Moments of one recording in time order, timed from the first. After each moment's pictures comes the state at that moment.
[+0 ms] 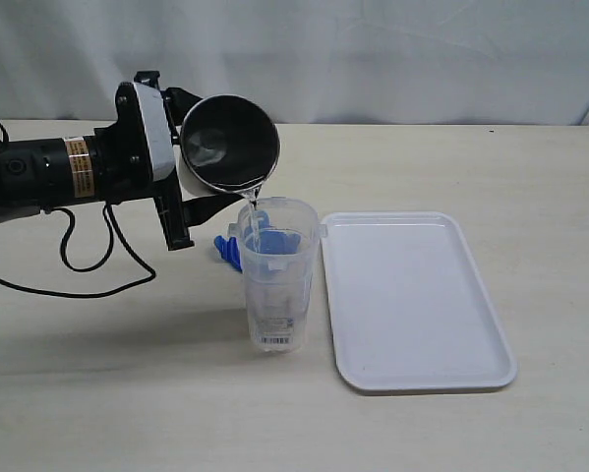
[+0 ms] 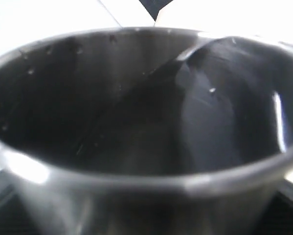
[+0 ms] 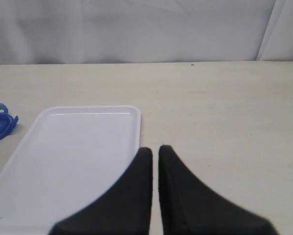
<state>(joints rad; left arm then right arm) -0.23 1.87 -0.90 1.10 -0.94 0.16 0.01 0.00 0.00 0.01 0.33 -0.01</state>
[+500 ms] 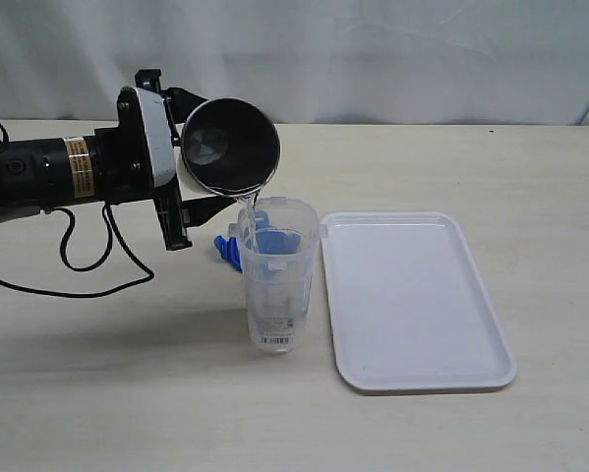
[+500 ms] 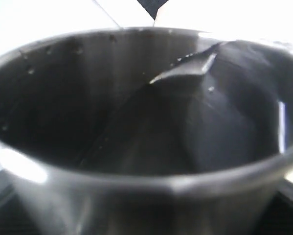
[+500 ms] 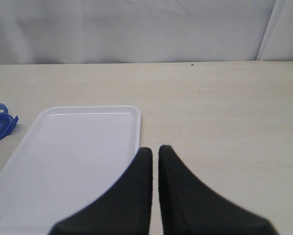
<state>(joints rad) -0.23 1.87 -0.90 1.10 -0.94 0.22 0.01 0.00 0.00 0.01 0.33 -0.01</state>
